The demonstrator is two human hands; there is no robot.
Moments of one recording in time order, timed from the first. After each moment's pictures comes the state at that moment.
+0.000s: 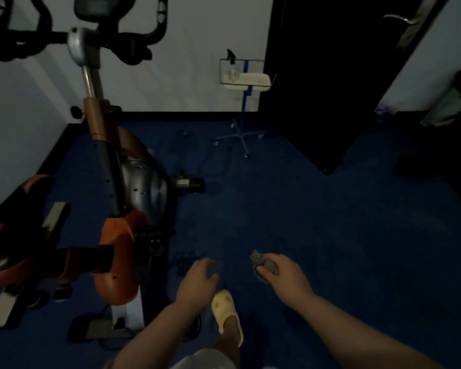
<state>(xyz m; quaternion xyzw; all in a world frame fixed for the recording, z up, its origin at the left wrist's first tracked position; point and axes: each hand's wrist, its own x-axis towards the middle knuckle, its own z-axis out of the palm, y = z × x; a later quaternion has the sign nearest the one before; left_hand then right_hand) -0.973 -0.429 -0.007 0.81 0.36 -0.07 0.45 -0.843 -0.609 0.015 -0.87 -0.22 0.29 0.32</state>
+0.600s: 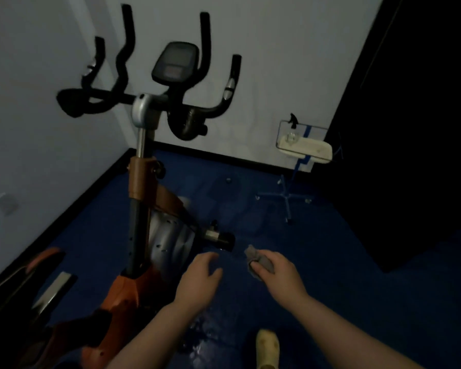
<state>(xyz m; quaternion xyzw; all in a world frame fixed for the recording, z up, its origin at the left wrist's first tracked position) -0.787 -0.249 0.061 0.80 0.43 0.10 0.42 -0.624 -0.373 0.068 -0.81 -0.37 0.28 0.36</state>
